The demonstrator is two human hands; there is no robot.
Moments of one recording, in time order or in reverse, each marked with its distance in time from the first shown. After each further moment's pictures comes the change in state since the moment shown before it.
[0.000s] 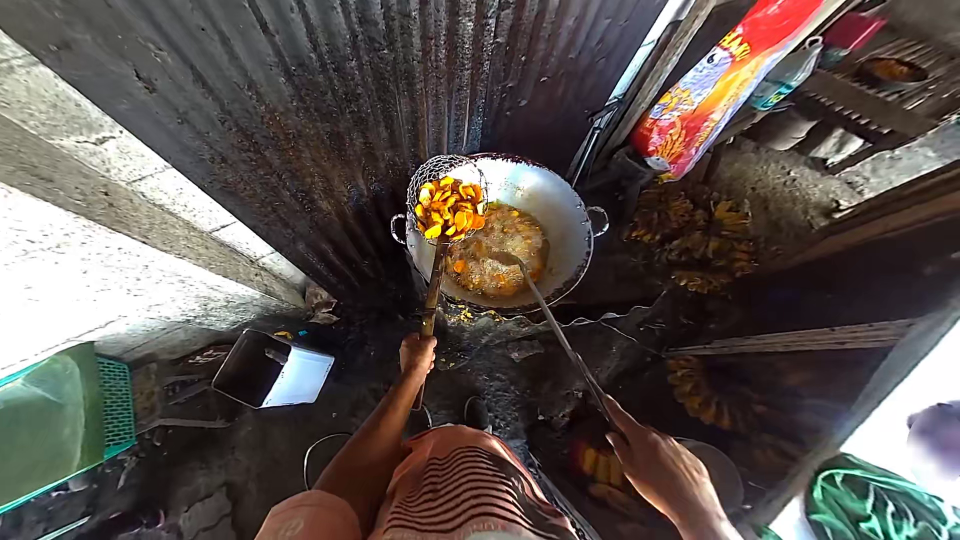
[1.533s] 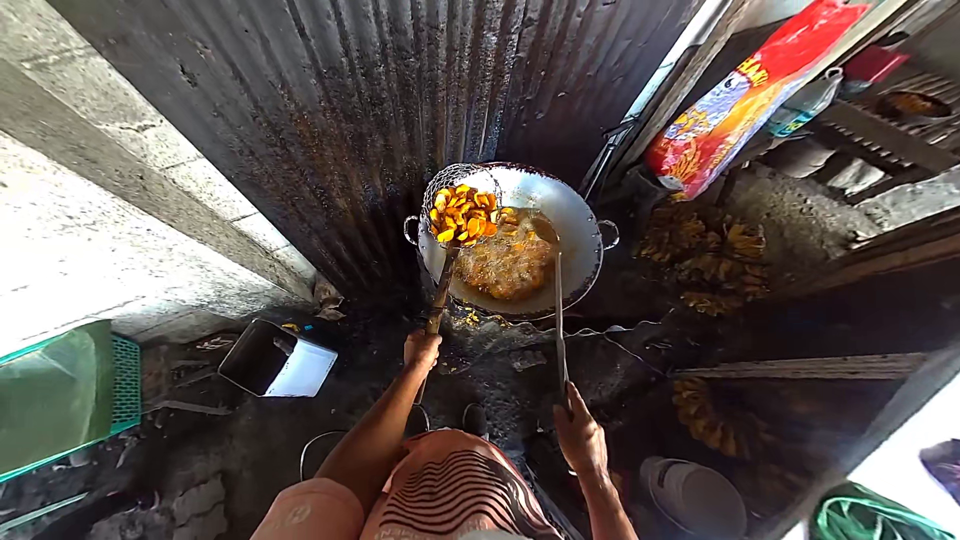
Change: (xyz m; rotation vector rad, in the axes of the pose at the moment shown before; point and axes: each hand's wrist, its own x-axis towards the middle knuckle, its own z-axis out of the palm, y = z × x) left_hand 0.001 0.003 -0.005 0.041 -0.002 0.008; right_hand 0.072 -0.045 0.096 0.552 0.288 0.024
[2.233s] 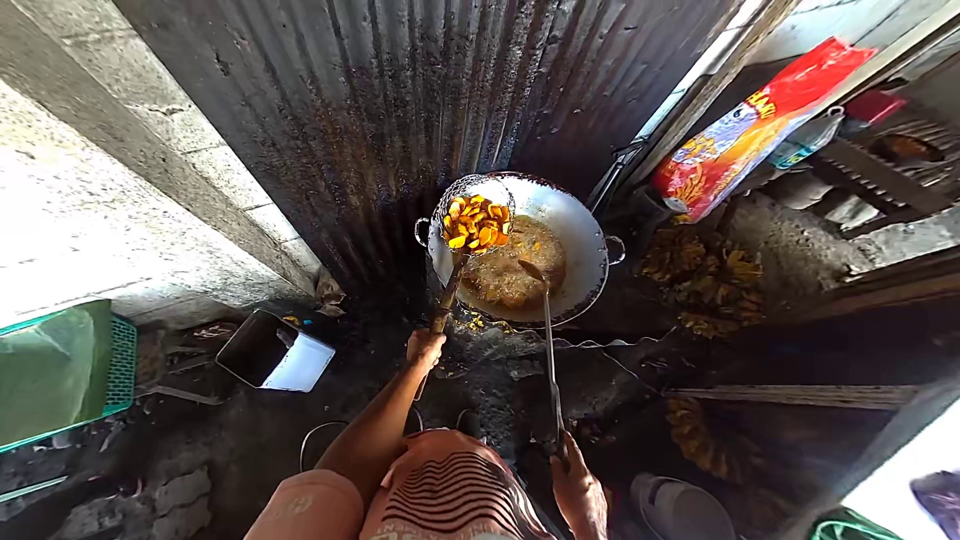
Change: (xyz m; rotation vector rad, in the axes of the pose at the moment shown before) left_hand -0.001 0.008 -0.013 0.018 -0.038 -0.026; right_hand -0.055 0.039 0.026 -0.141 -0.041 0.058
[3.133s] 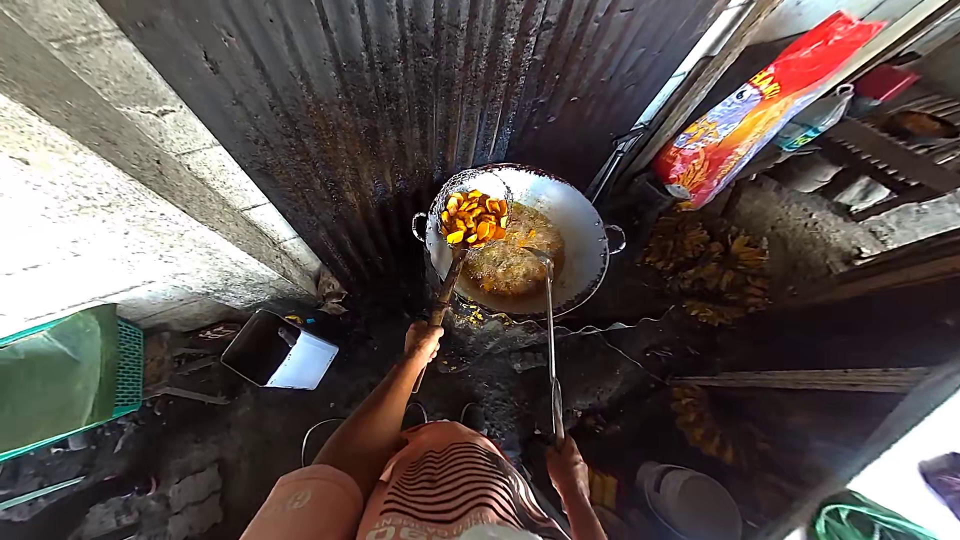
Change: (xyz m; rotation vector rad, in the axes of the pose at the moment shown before) left_hand -0.002 0.004 -0.003 0.002 -0.013 -0.009; right_hand 0.045 0.017 0.045 0.101 -0.151 0.272
